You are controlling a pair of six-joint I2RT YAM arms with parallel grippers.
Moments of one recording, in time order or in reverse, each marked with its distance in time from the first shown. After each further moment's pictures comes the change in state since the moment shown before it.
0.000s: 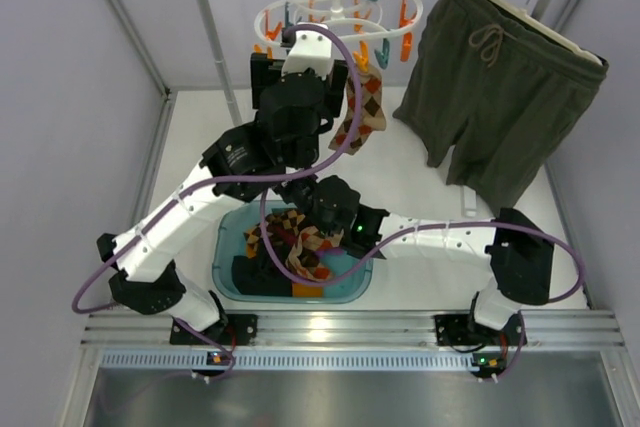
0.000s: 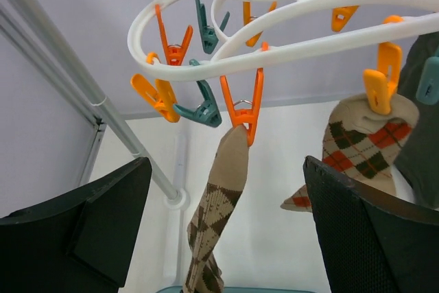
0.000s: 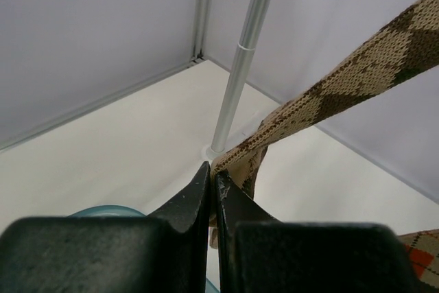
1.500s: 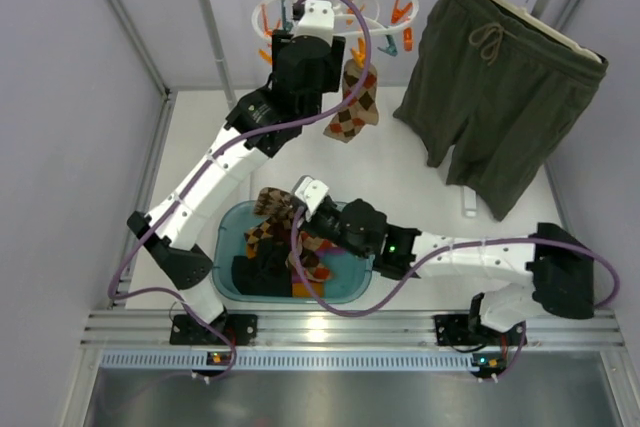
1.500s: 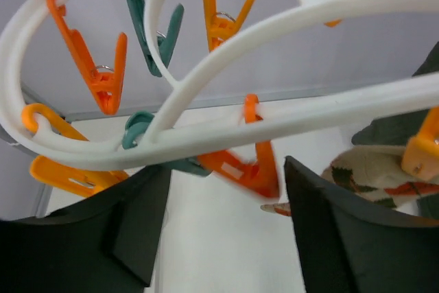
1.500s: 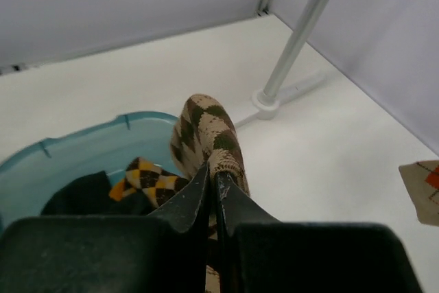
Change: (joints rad) left arm 0.273 0.203 0.111 0.000 0.300 -0.056; right arm 0.033 -0.168 -0.255 -0.078 -0.146 0.012
